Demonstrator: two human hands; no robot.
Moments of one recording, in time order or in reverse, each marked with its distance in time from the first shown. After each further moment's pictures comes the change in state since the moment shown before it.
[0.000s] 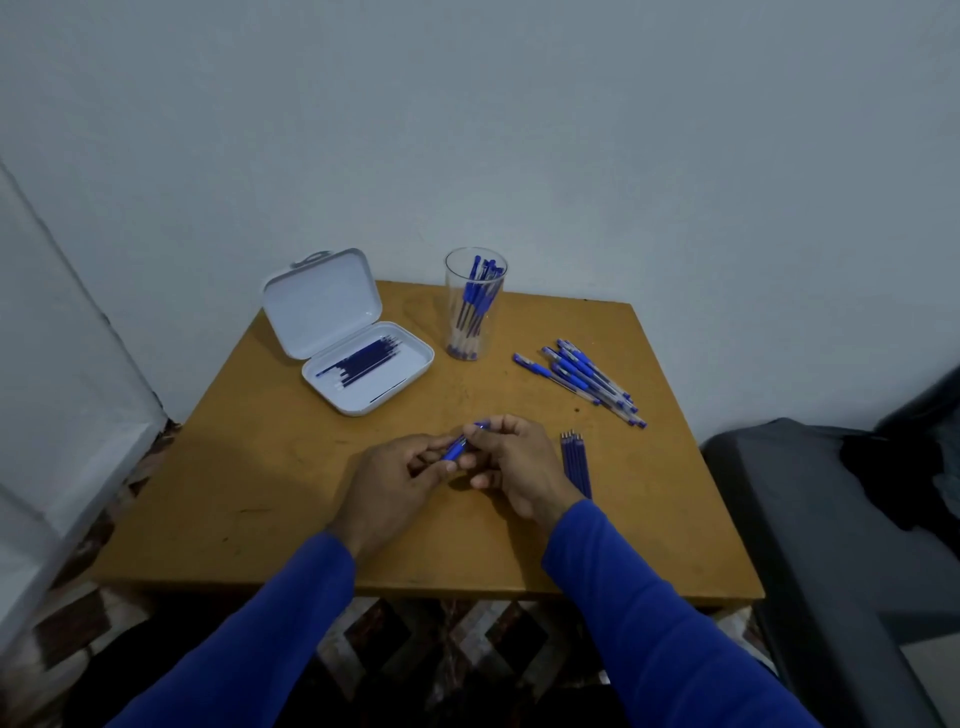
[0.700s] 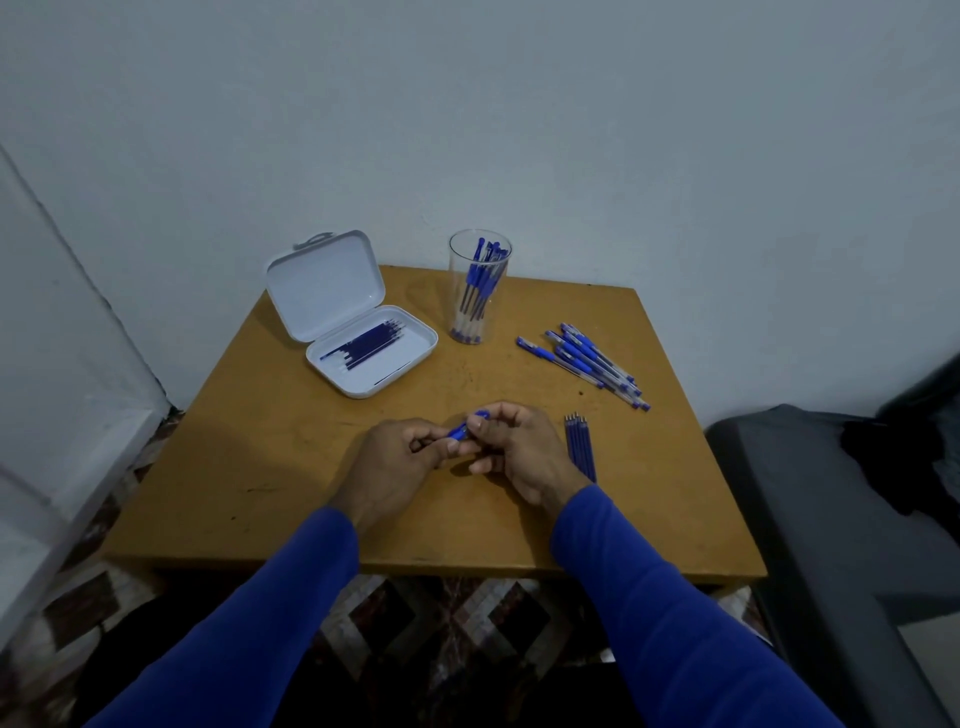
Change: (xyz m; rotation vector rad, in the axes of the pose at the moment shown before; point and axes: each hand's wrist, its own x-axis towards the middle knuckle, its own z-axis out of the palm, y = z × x) left_hand 0.002 0.000 -0.006 -0.071 -0.061 -0.072; right_hand -0.002 0.009 -0.006 0.031 -0.137 -0.056
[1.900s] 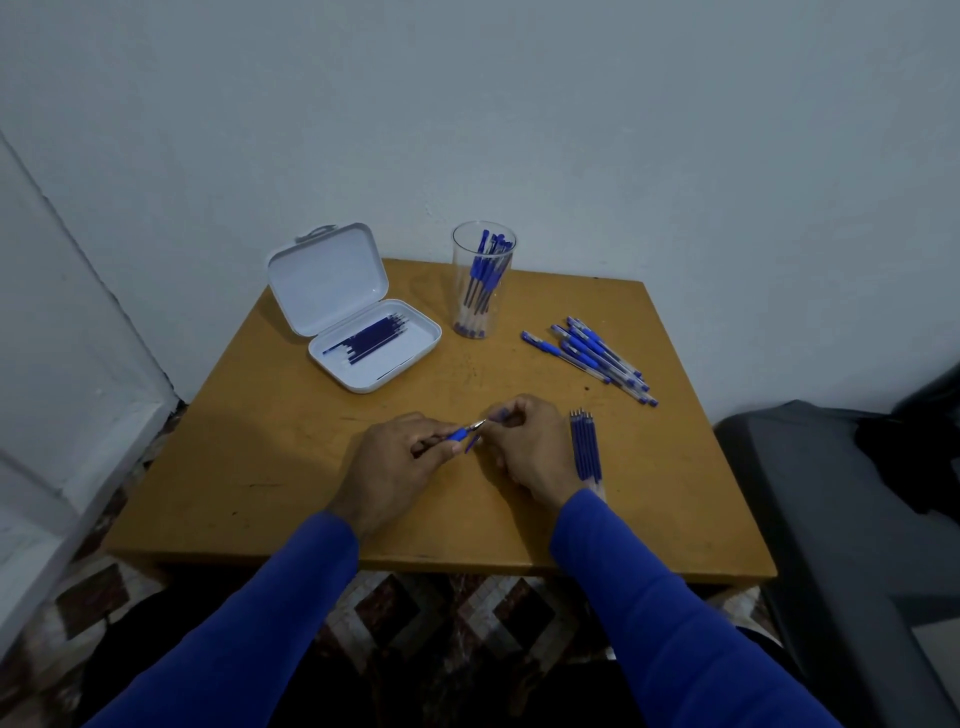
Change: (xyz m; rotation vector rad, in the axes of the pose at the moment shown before) left_hand -0.003 -0.006 0.003 0.168 0.089 0.156; right_hand 0.004 0.005 0.000 -0.667 0.379 -0.105
